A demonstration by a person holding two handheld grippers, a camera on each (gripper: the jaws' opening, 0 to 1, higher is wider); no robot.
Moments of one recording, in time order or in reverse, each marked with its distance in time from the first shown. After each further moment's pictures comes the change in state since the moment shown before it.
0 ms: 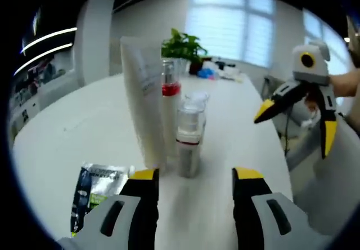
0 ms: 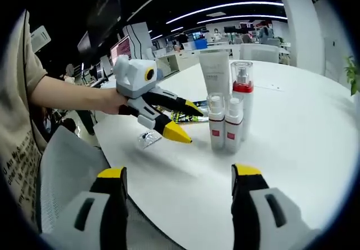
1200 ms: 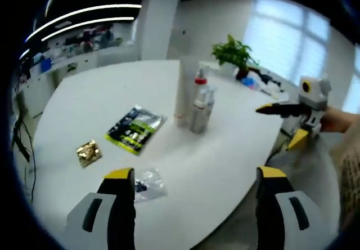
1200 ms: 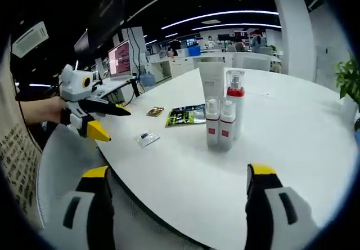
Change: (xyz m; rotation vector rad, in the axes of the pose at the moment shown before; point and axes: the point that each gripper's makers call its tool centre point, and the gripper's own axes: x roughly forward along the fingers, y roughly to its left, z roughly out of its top) left arm -0.142 -0.057 -0.048 -0.309 -0.025 0.354; right arm -0.032 0.008 -0.003 -0.017 -0.074 -0.119
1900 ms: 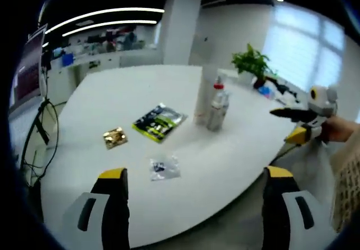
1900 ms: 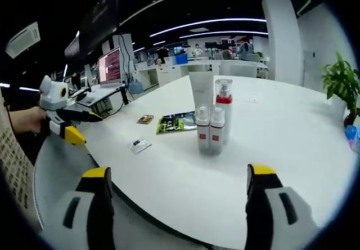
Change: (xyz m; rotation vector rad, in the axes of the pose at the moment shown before) left arm -0.042 0.011 -0.007 -0.057 -0.059 0.126; right arm -0.005 -0.001 0.002 0.015 -0.028 -0.083
